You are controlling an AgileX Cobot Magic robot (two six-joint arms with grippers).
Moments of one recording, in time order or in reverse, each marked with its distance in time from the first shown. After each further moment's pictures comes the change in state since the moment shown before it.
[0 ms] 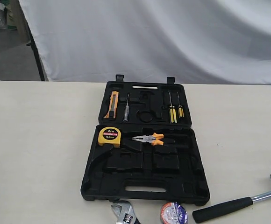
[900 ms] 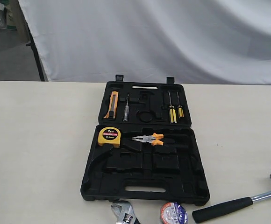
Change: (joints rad) left arm 0.000 0.000 0.000 0.000 0.000 0.000; right arm 0.000 0.000 0.000 0.074 -0.058 0.046
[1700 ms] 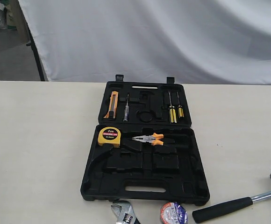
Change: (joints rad) left arm 0.000 0.000 0.000 0.000 0.000 0.000; right arm 0.112 0.421 -0.026 0.014 -0.076 0.022
